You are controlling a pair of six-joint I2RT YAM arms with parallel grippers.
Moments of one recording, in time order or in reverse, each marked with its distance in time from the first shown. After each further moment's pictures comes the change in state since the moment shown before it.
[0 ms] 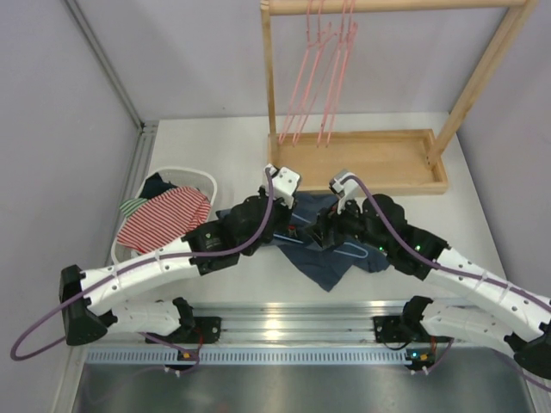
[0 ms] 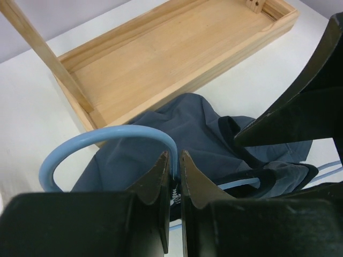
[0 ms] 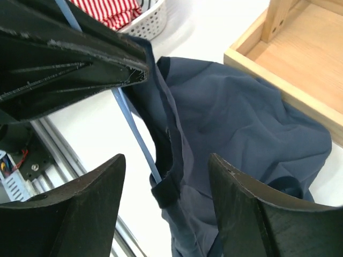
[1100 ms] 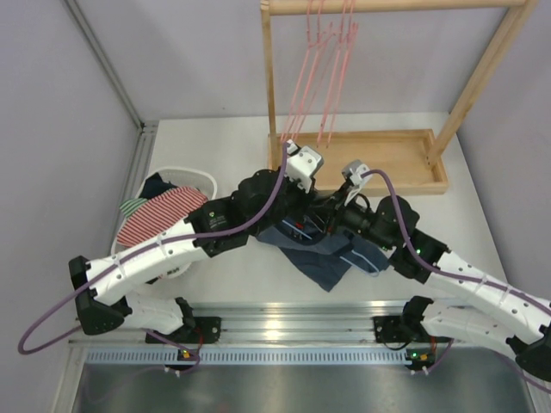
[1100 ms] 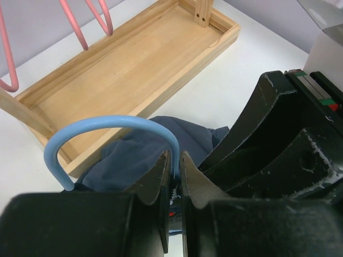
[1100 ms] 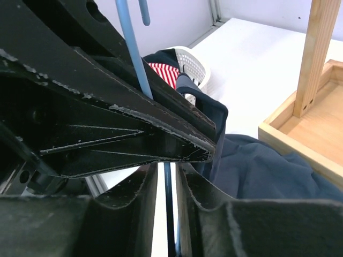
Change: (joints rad) left arm 0.003 0.138 0.346 -0.204 0.198 0.020; right arm 0.000 -0.020 -0.051 0.341 -0.082 0.092
